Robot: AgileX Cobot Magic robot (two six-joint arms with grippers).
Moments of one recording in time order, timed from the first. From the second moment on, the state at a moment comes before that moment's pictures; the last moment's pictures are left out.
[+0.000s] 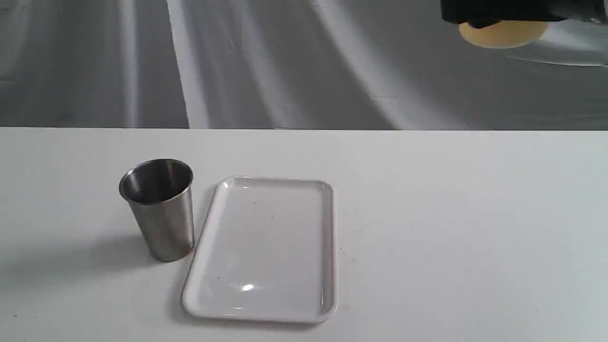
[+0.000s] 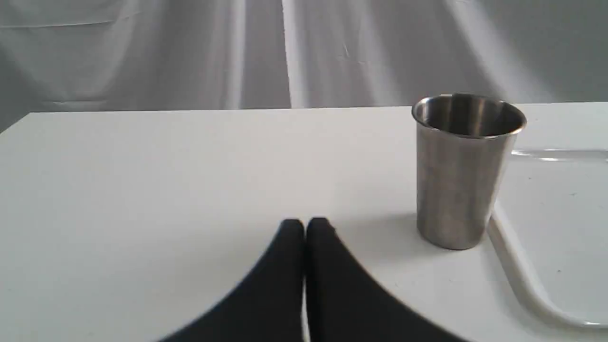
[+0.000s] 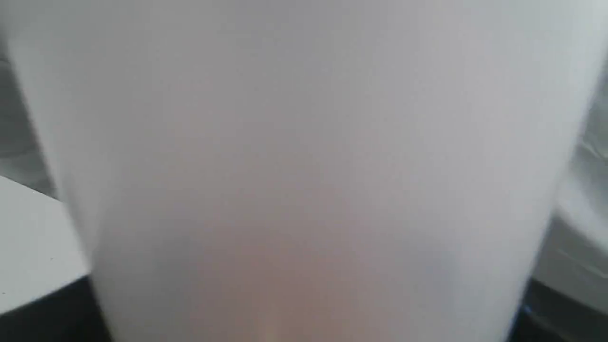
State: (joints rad) left arm 0.06 0.00 0.00 -0.02 0.27 0.04; right arm 0.29 1.29 -1.13 -1.13 0.22 0.89
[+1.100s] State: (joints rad) left arm 0.06 0.00 0.00 -0.02 0.27 0.04; right arm 0.69 1.93 -1.56 -1.22 0.70 0.86
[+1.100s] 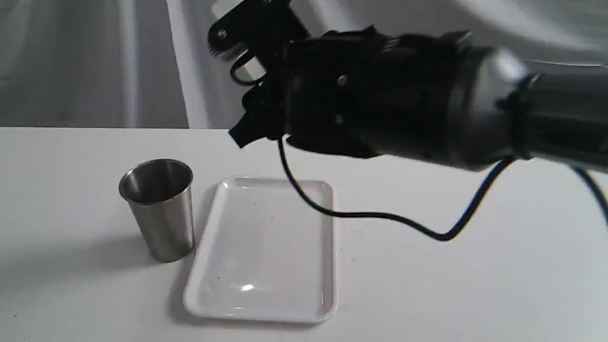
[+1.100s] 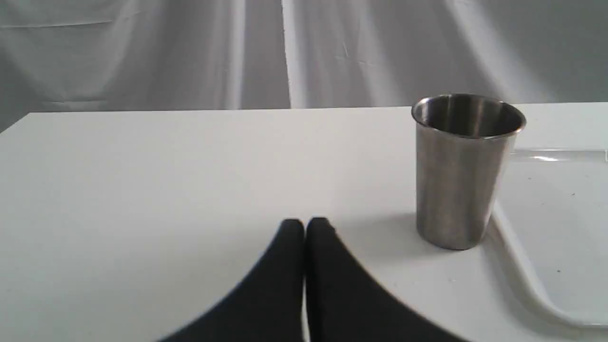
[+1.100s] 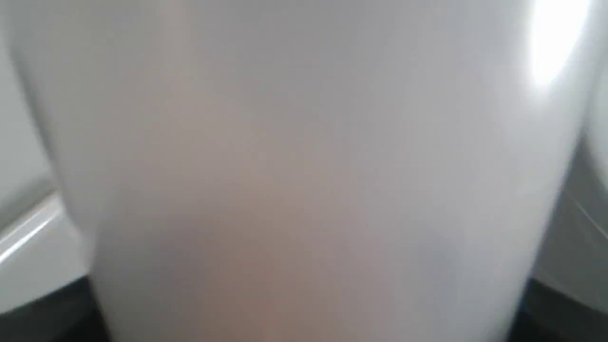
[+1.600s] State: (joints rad) left arm 0.06 0.00 0.00 -0.02 0.27 0.04; right arm 0.74 2.09 -1.66 -1.17 0.82 0.67
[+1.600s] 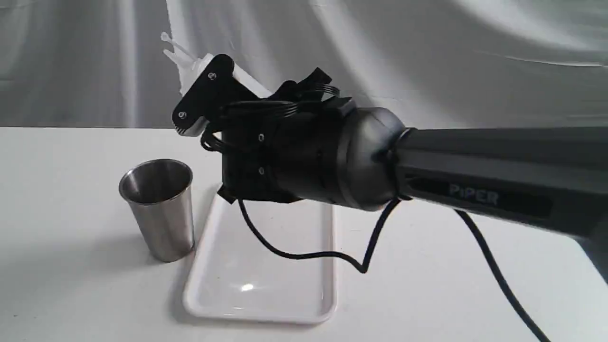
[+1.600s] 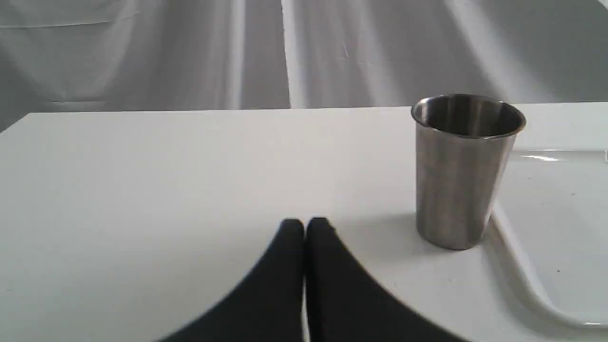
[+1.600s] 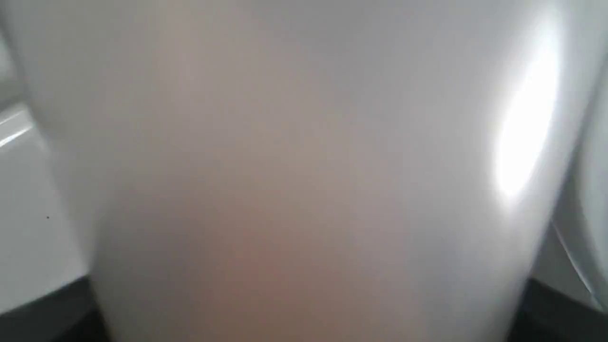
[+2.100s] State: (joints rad) left arm 0.06 0.00 0.00 -0.02 0.27 0.04; right arm 0.76 2.13 -1.66 -1.18 0.84 0.51
